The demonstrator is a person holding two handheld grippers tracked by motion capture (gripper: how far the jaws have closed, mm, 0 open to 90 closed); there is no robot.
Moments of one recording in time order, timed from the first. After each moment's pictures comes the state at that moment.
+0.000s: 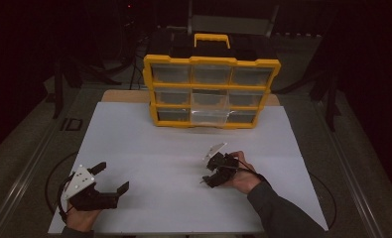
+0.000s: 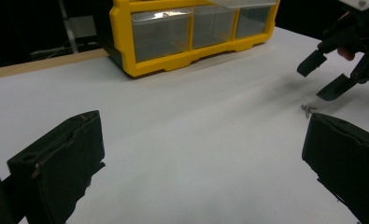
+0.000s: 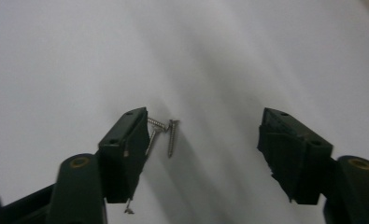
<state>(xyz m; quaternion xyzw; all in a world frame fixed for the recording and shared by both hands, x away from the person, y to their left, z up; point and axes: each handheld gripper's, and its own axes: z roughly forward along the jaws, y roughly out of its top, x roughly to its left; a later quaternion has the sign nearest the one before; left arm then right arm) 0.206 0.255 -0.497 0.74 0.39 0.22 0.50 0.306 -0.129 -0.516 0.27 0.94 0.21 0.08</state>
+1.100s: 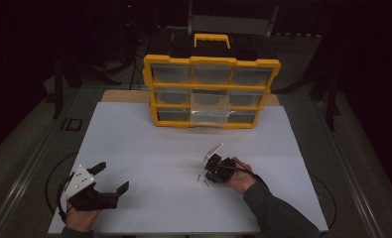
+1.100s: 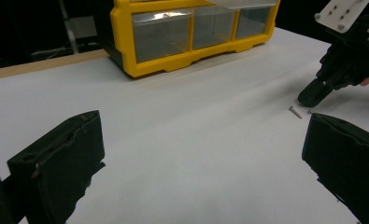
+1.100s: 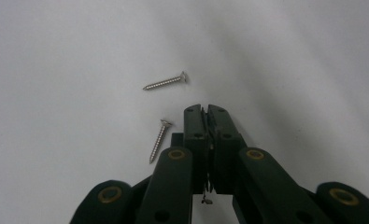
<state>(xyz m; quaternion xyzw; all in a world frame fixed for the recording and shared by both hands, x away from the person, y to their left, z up) 0.206 0.256 -0.496 0.74 0.39 0.22 0.50 0.313 -0.127 -0.536 0.28 0.94 0.20 0.03</state>
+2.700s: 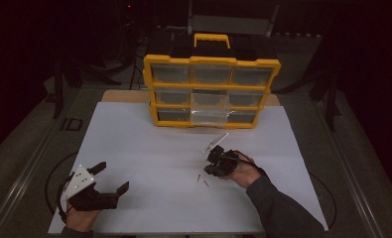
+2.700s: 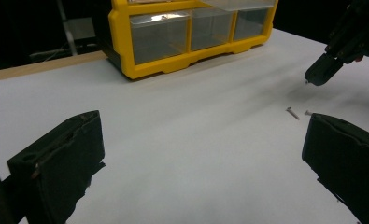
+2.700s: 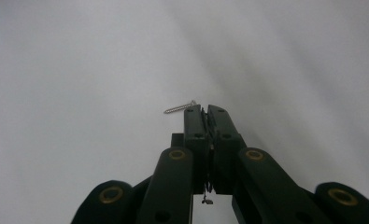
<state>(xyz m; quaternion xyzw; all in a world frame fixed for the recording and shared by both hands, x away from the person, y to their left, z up) 0.205 0.255 -0.495 0.74 0.39 0.22 0.50 0.318 -0.130 -0.495 0.28 0.93 0.23 0.01</state>
